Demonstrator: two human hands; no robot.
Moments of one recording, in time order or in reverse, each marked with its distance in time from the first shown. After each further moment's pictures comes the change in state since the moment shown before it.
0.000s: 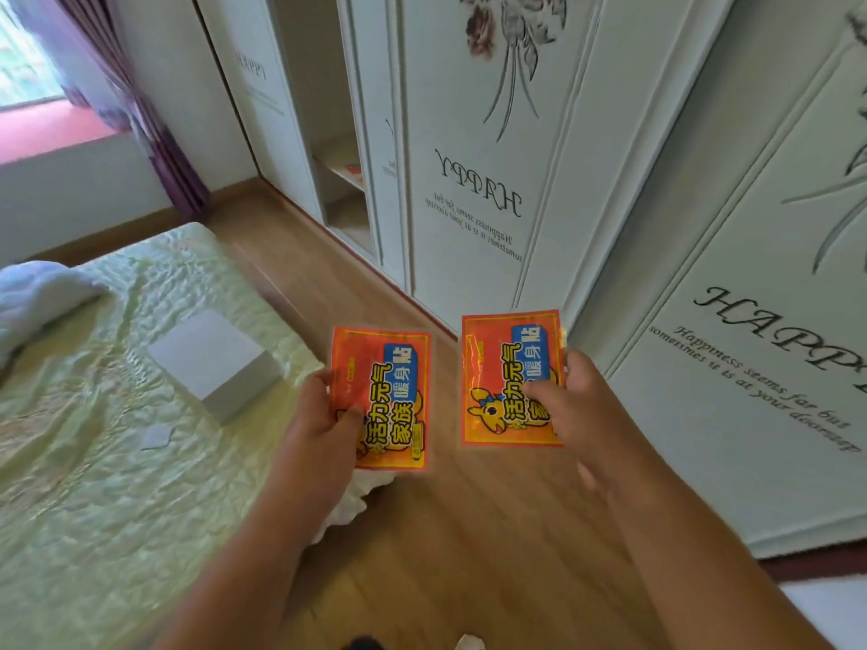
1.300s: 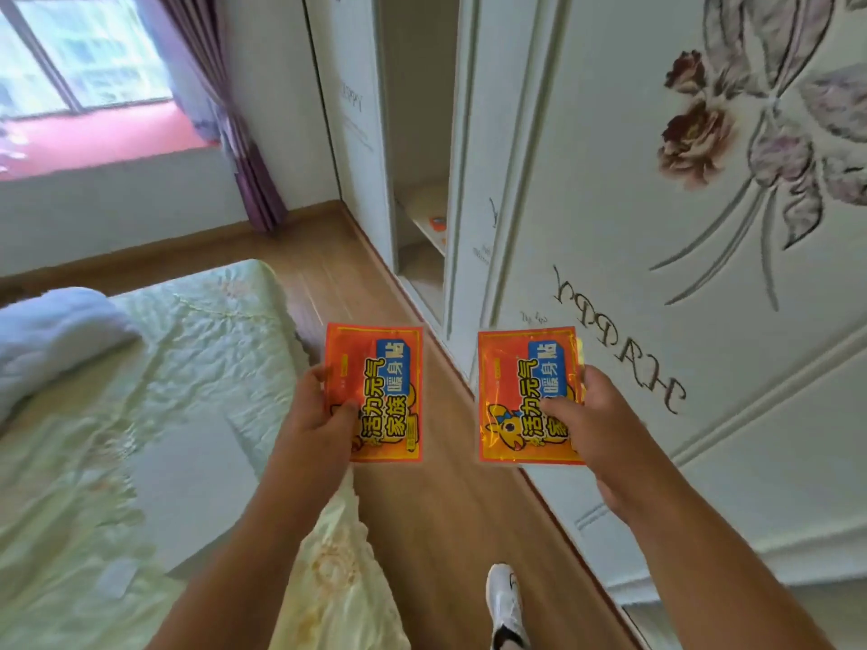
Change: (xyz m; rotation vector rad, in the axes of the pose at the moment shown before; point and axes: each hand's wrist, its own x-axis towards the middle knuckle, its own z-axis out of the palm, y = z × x) left_hand 0.482 0.109 -0.008 -0.111 0.271 -0.022; right_hand 0.487 -0.200 0.136 -0.090 -0.210 -0.066
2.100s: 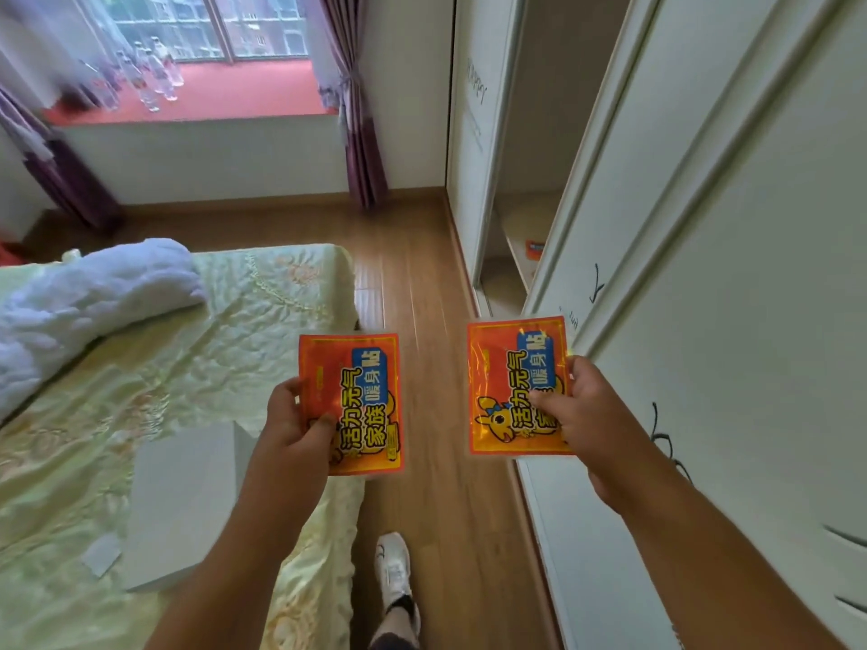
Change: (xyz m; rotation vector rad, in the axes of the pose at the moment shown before) left_hand 0.195 0.031 0.060 -0.126 0.369 -0.075; right_hand 0.305 -0.106 0.034 -0.083 -0.391 -0.054
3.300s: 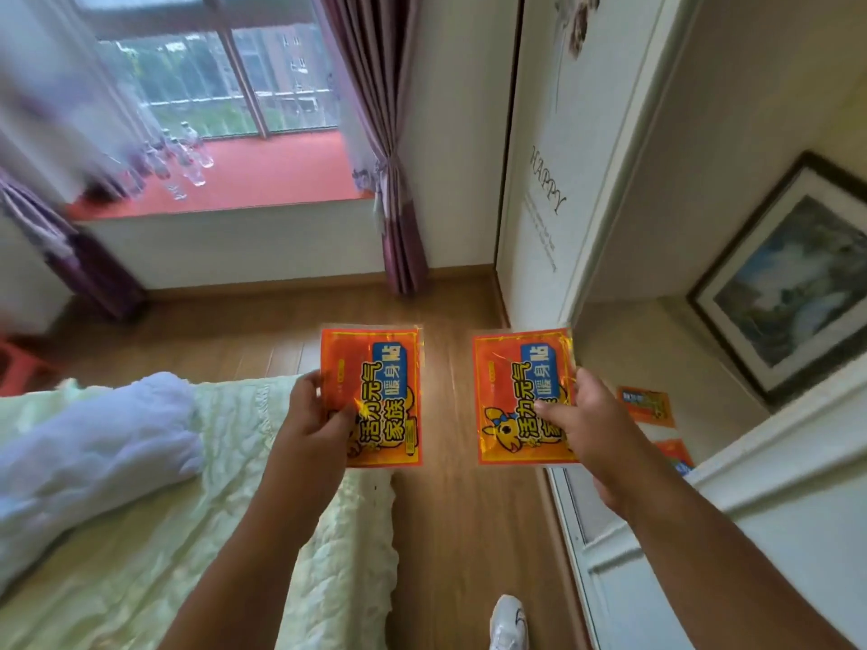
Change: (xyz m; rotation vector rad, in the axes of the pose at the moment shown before) left_hand 0.535 0.171 0.068 -0.022 0.025 0.031; right_hand 0.520 -0.231 0.106 0.025 -0.087 -0.021
